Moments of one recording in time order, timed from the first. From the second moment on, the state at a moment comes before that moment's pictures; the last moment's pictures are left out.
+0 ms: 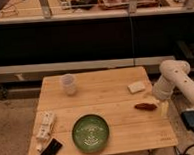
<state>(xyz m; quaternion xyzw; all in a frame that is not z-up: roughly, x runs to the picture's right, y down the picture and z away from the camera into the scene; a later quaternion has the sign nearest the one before) 0.317 0.164 0.808 -0.40 -0.16 -0.07 0.90</state>
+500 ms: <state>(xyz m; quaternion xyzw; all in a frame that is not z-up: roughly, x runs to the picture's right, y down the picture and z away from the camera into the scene) 0.313 0.149 0.831 -0.38 -0.17 -0.03 0.91</state>
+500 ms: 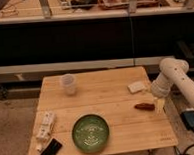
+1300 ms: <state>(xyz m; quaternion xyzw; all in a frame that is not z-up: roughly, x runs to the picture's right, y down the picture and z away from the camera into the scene) 0.323 0.160 0.859 -0.34 -0.13 -0.07 0.93</state>
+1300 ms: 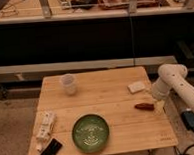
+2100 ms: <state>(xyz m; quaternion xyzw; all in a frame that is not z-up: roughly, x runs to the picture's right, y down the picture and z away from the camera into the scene) 0.301 0.198 0.864 -0.36 -0.15 -0.05 0.92</state>
